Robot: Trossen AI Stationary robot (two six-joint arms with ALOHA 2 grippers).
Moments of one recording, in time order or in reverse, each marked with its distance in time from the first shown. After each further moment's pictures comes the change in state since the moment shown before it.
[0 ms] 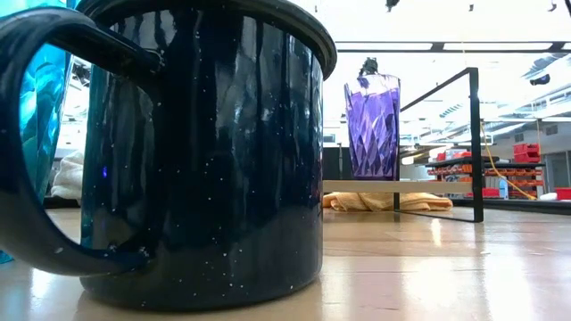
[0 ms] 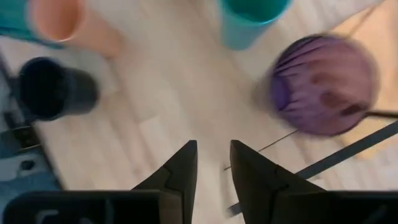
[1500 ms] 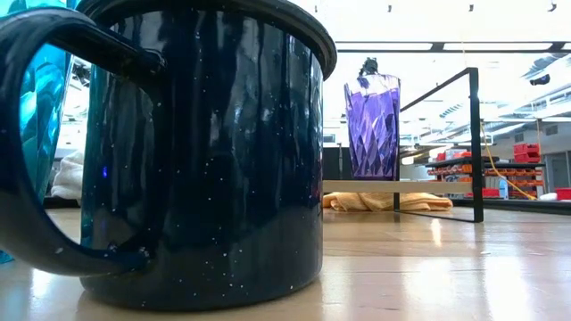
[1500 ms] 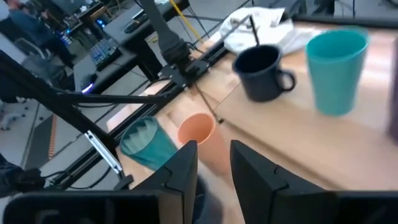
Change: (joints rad) left arm -0.306 0.211 0.000 -0.102 0.139 -0.273; right arm 0.708 -0.130 -0.544 0.757 0.960 0.751
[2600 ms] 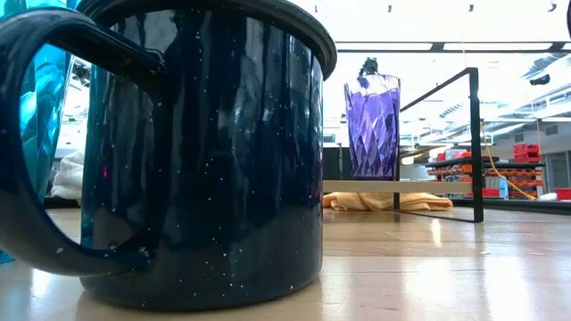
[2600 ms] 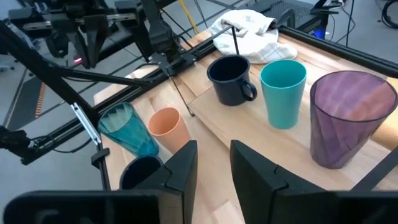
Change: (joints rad) left arm -0.159 0.240 -0.001 -0.060 -0.343 -0.270; right arm 0.039 -0.249 0.002 -0.316 -0.075 -0.092
